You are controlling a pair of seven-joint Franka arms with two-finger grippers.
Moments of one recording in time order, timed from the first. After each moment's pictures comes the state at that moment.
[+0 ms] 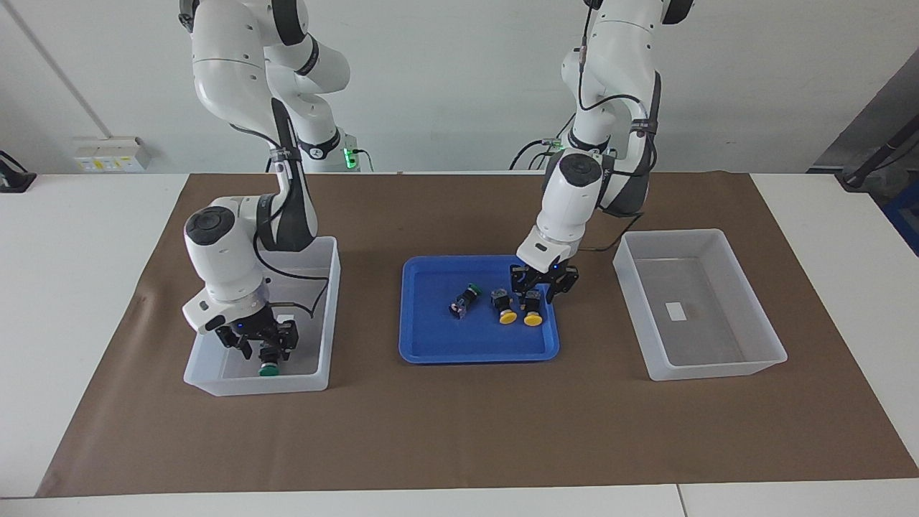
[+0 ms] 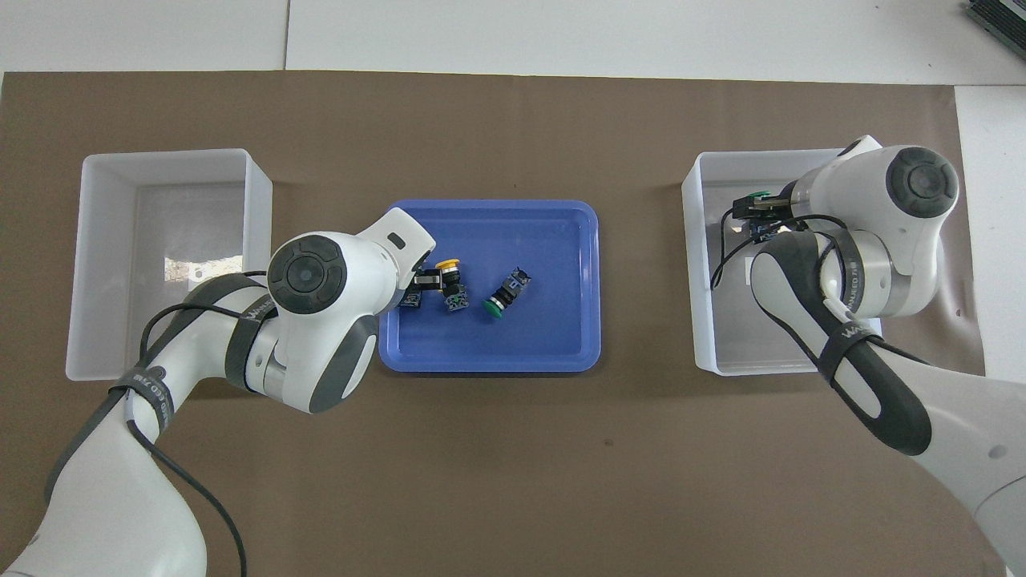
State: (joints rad) left arm -0.46 0.26 -0.03 -2.05 -0.02 2.48 -0.43; right arm 0.03 0.41 -0.03 -1.84 -0.05 2.44 0.09
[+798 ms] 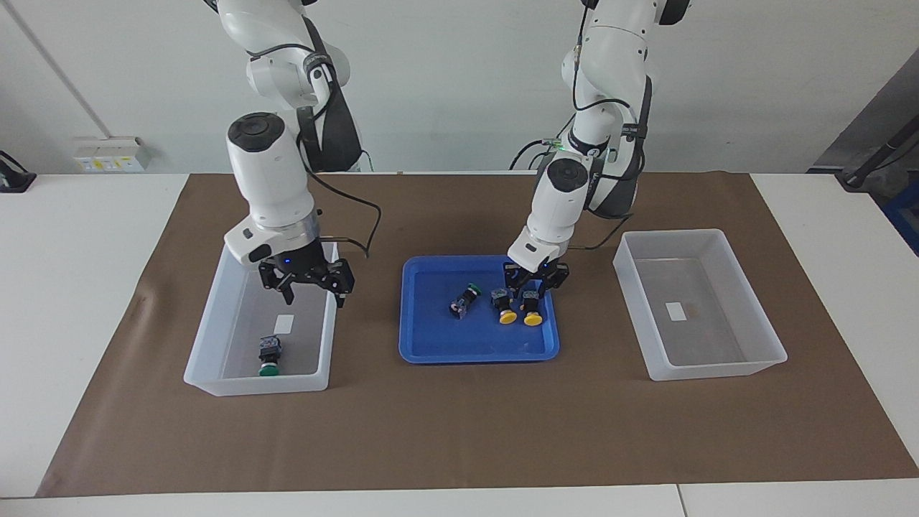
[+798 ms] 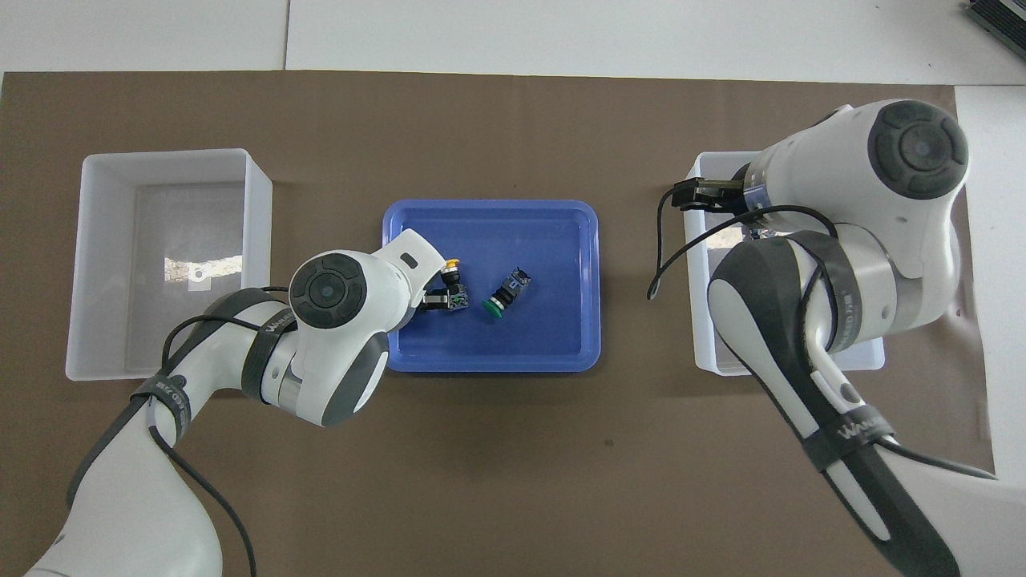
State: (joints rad) left arm -0.48 0.26 -0.03 -2.10 -0.02 2.48 -0.47; right arm 0.25 0.23 0.00 -1.75 -0.04 2.16 0.47
